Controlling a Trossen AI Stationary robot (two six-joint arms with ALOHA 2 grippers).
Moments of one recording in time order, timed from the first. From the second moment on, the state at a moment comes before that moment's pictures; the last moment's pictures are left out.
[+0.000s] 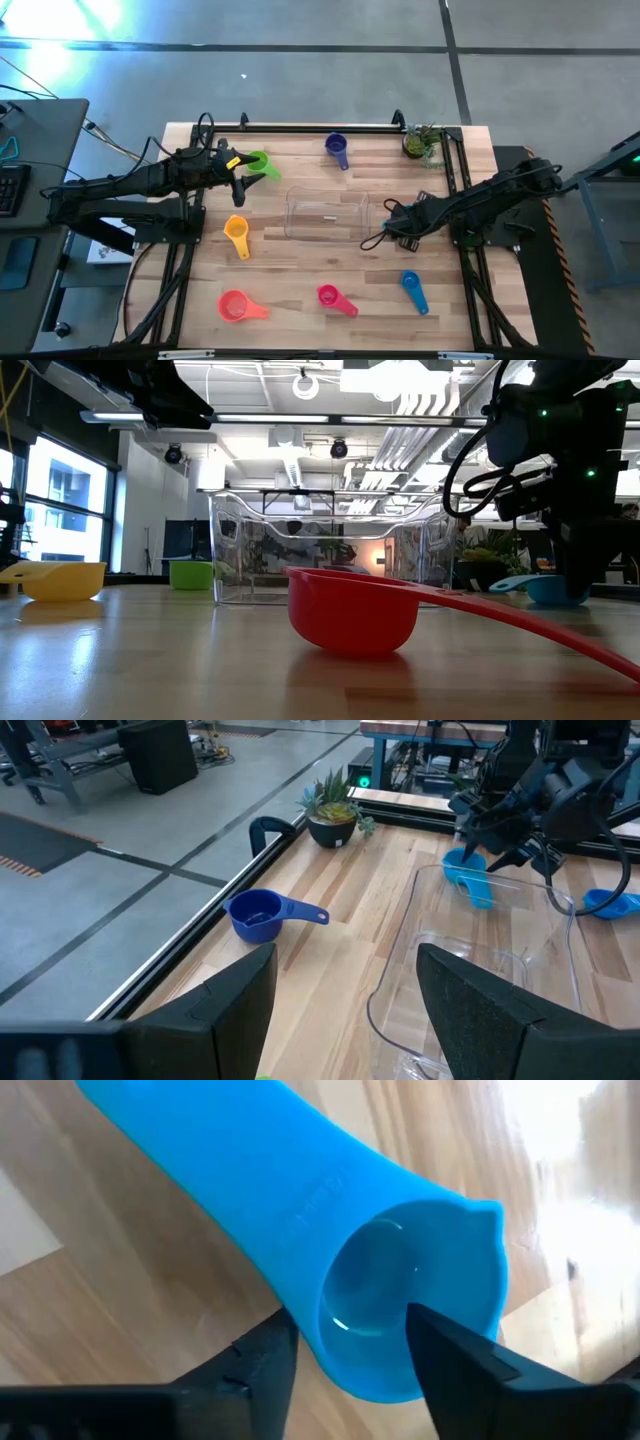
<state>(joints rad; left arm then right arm) 0.21 0.66 0.62 -0.27 -0.20 -0.02 0.20 1.43 0.67 -0.90 0.28 0.62</state>
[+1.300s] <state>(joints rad) 0.21 0.66 0.62 -0.27 -0.20 -0.02 0.20 1.43 0.67 -0.90 0.23 0.59</state>
